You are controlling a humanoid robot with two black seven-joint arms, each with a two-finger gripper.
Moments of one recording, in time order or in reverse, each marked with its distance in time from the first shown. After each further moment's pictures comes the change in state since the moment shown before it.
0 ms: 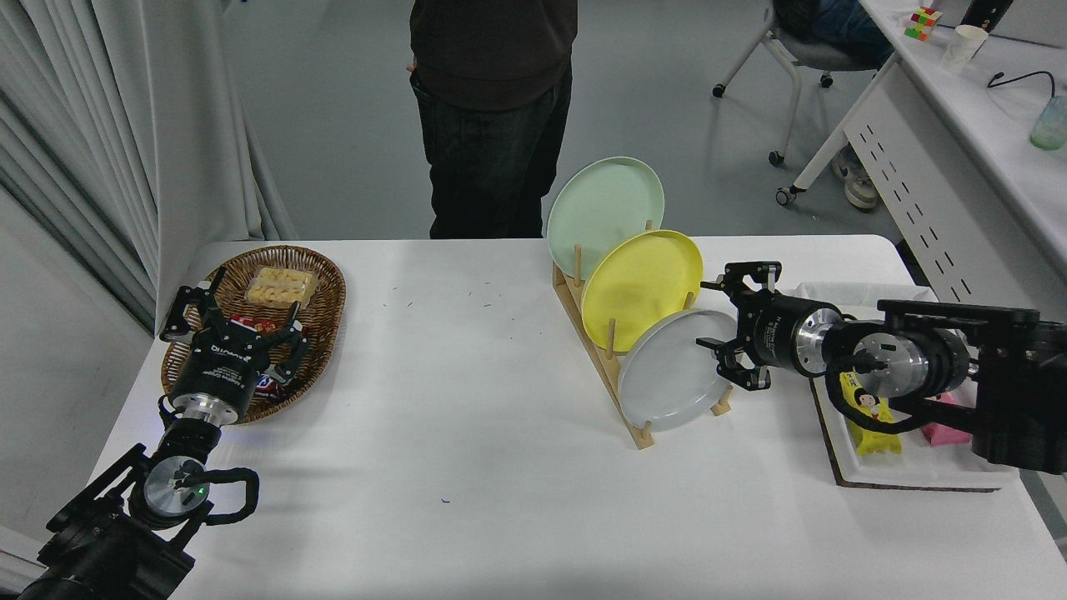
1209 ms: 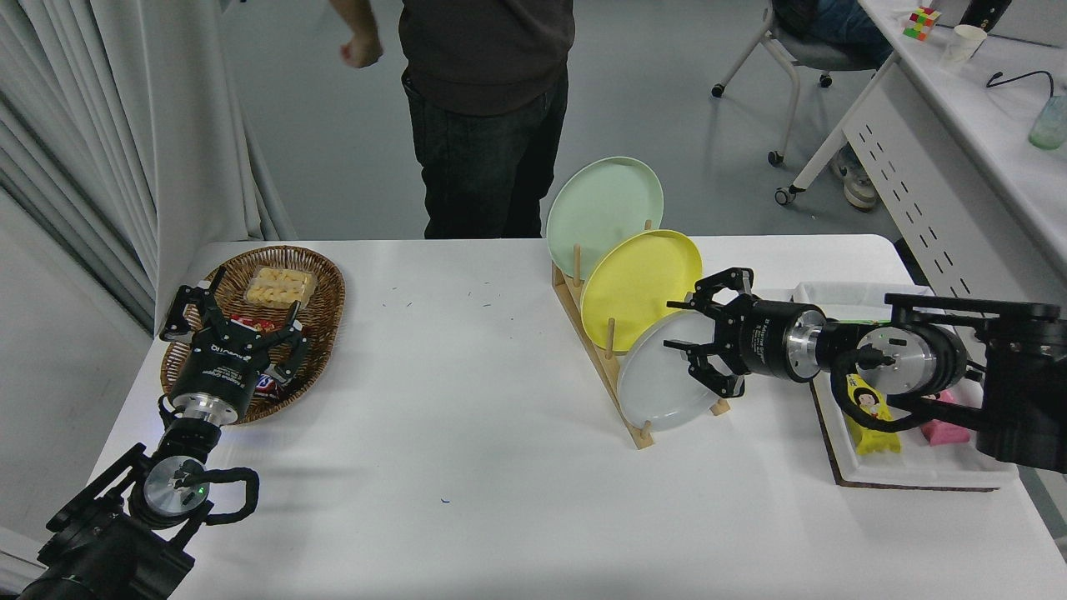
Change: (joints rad) left arm -0.001 0.000 0.000 0.000 0.000 0.000 0.000; right arm 0.026 -0.042 0.038 0.062 0.020 0.117 -0.065
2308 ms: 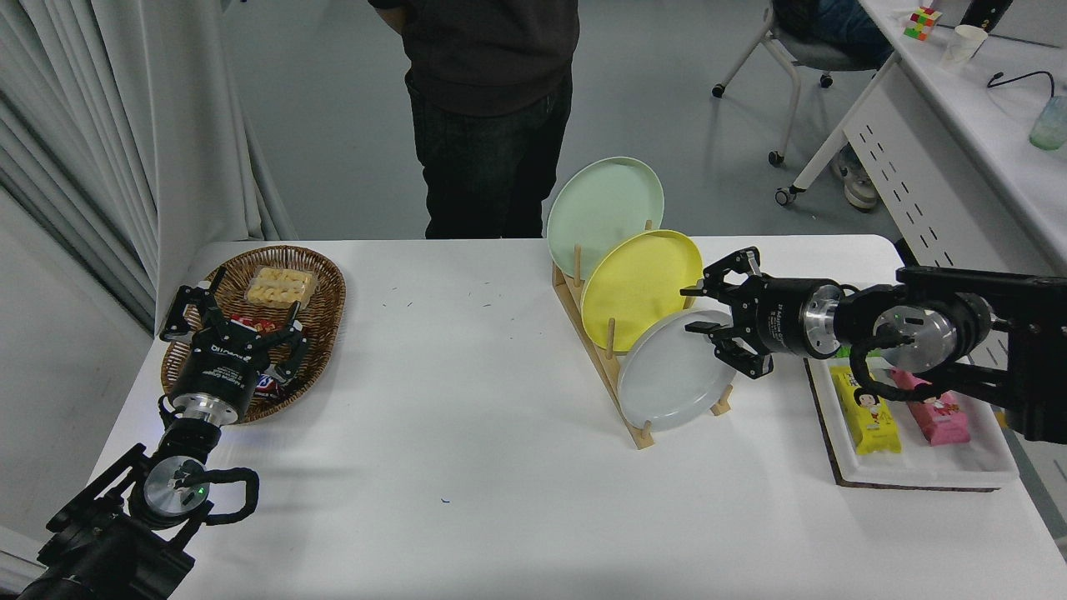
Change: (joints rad) left arm 0.000 0.000 0.000 0.000 0.000 -0.001 0.000; right arm 0.061 -0.018 -0.035 -0.023 -0.221 -0.010 -0.053
